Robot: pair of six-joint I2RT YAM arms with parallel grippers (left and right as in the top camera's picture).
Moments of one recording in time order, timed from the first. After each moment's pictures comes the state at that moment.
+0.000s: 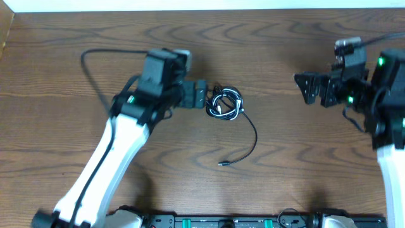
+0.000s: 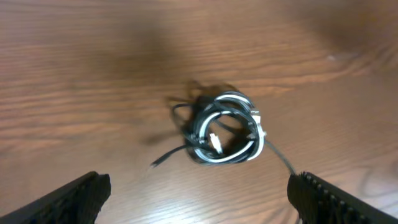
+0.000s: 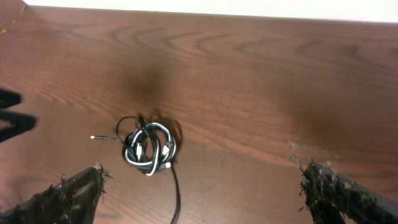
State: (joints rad) left arm -0.37 1.41 1.24 -0.71 0.16 -0.22; right arm -0.06 1.20 1.28 -0.79 -0.46 -0.07
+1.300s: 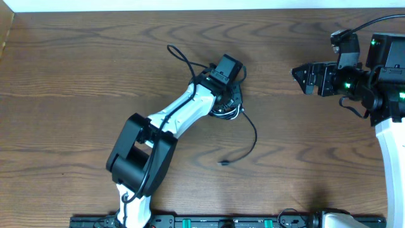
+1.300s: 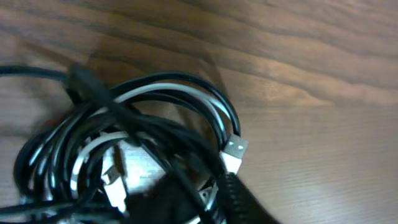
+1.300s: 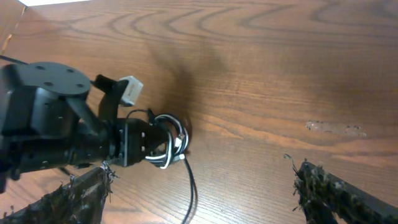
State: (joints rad) left arm -0.60 2.01 1.40 -0.52 0.11 -0.75; right arm -0.06 1.34 1.38 -0.88 -0.48 0.00
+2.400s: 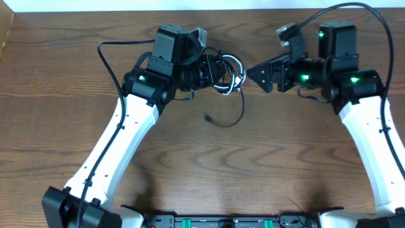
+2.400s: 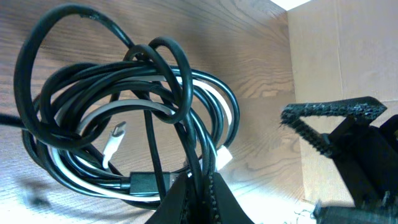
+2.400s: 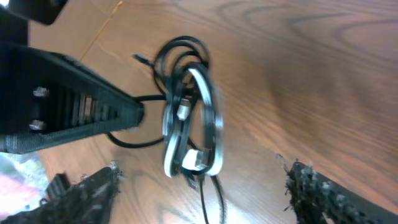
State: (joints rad) left arm -0.39 1.54 1.42 -0.62 0.52 -0.66; right arm 0.20 1.47 1.39 -0.69 -0.68 0.05
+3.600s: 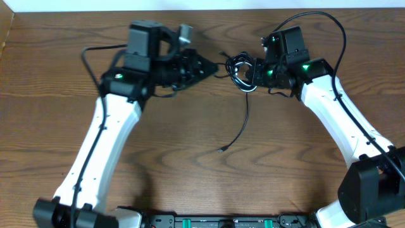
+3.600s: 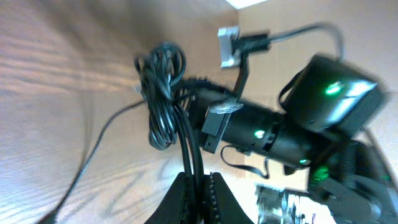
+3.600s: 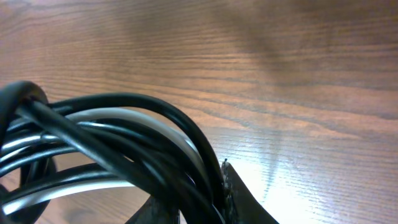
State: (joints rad) left arm -0.23 1.50 1.41 -0.62 0.83 -0.73; right arm 0.31 1.73 1.40 -0.64 -0.28 0.48
